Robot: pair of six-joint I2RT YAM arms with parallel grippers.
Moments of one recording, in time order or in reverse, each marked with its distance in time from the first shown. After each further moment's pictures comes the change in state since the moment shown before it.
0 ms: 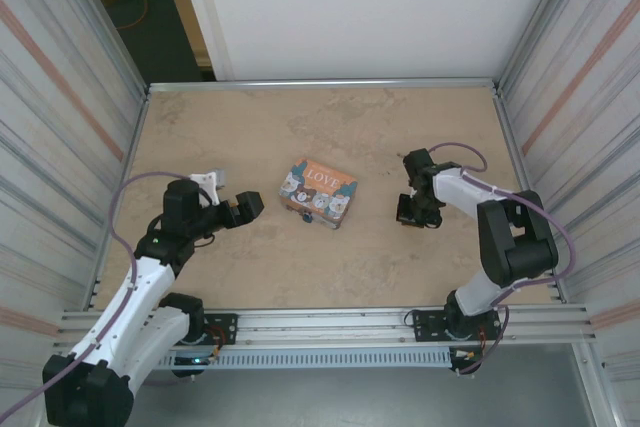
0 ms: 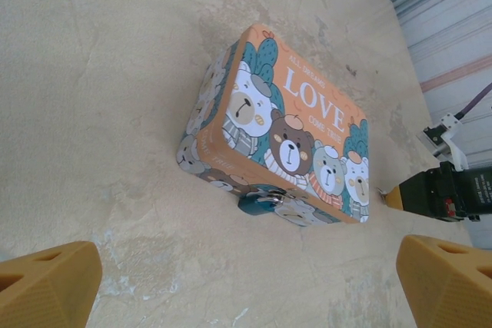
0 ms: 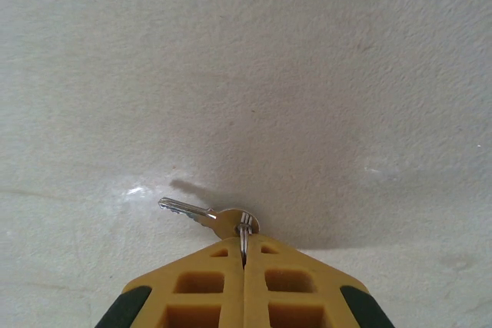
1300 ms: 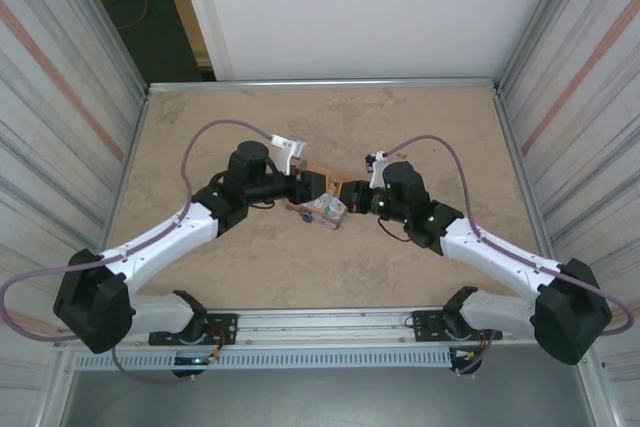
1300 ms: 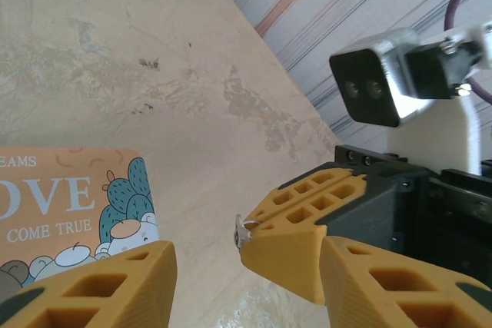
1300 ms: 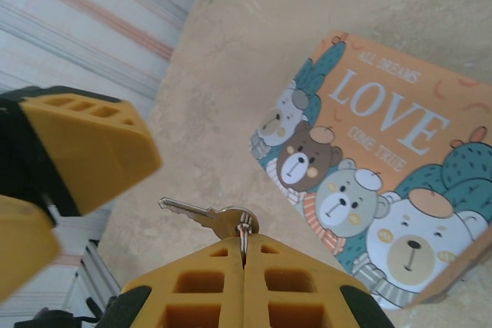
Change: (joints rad) left arm -0.423 0.497 0.353 0.325 0.036 0.043; right arm 0.436 -0.436 -0.182 0.768 -0.146 0.322
